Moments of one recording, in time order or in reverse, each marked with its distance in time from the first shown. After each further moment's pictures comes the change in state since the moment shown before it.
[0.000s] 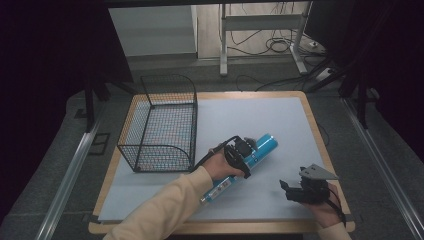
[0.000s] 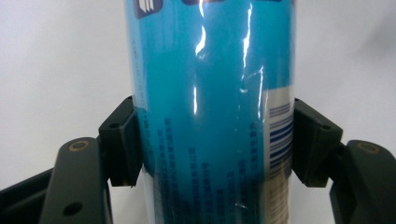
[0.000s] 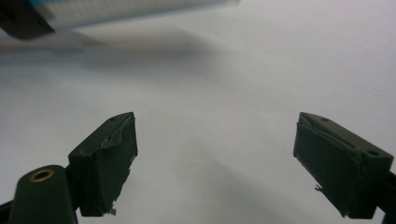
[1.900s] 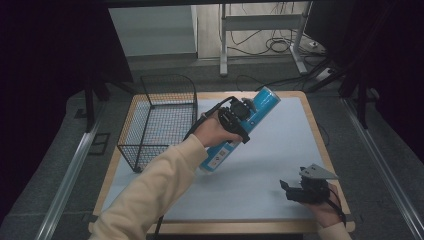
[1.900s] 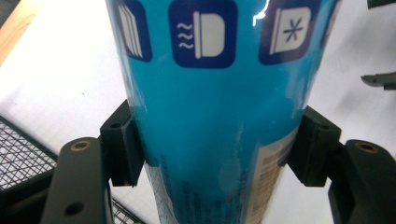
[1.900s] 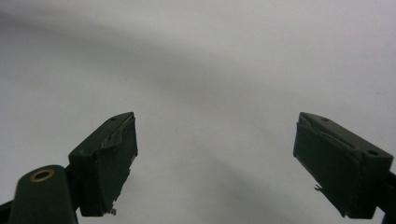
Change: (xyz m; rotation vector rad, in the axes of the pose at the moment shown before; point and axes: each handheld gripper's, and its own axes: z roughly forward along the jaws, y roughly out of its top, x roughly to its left) left arm 0.034 0.035 -0.105 -0.141 0.098 0.015; right arm -0.001 -0.001 0.001 0.008 0.004 0.003
